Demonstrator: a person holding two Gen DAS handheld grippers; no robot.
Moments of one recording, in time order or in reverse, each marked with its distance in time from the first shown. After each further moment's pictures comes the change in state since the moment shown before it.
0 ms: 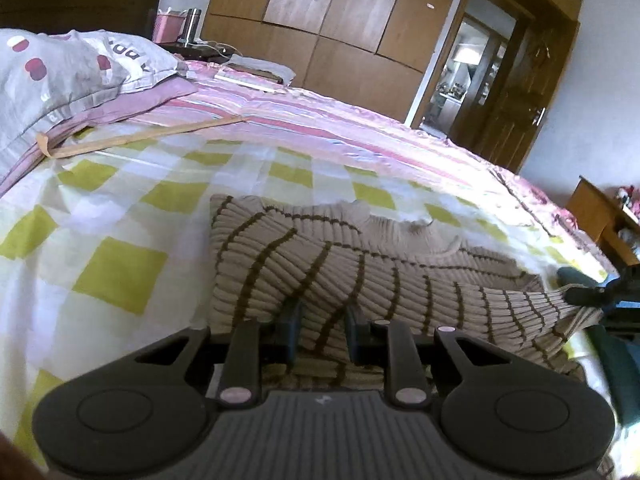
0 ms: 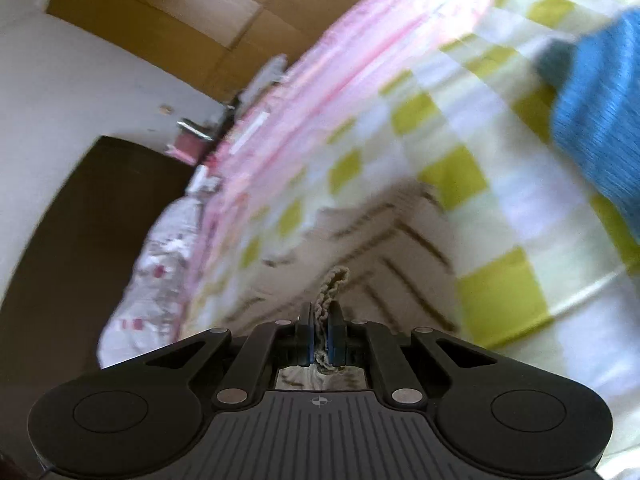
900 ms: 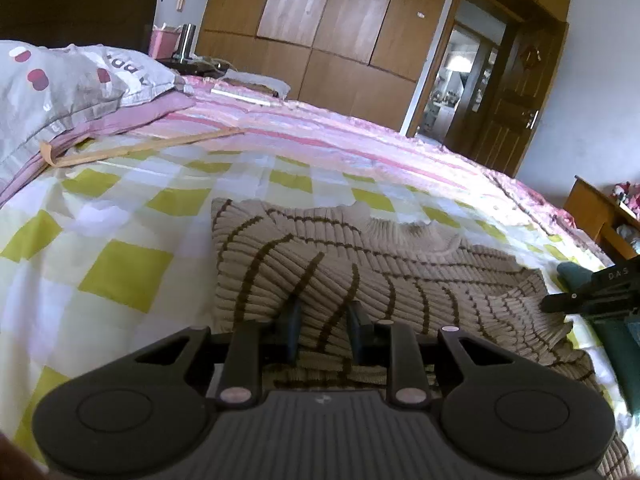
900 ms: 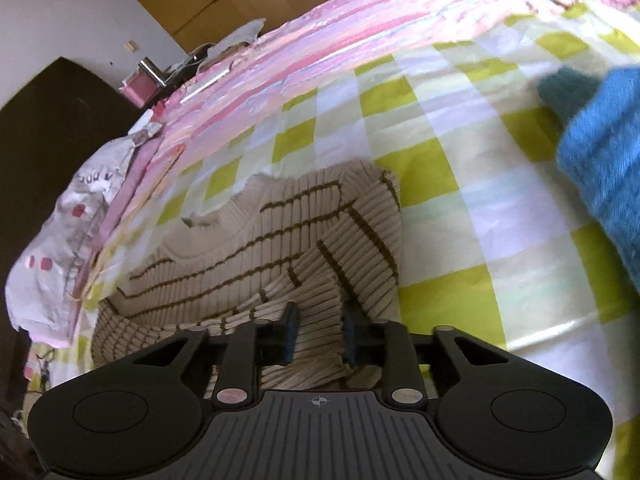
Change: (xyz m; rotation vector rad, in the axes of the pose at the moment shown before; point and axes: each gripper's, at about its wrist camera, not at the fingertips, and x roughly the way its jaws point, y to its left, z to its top) left arm -0.009 0.002 -0.011 0.024 -0.059 -0.012; right arm 0.032 0.011 -0.009 -0.237 0.047 -0.235
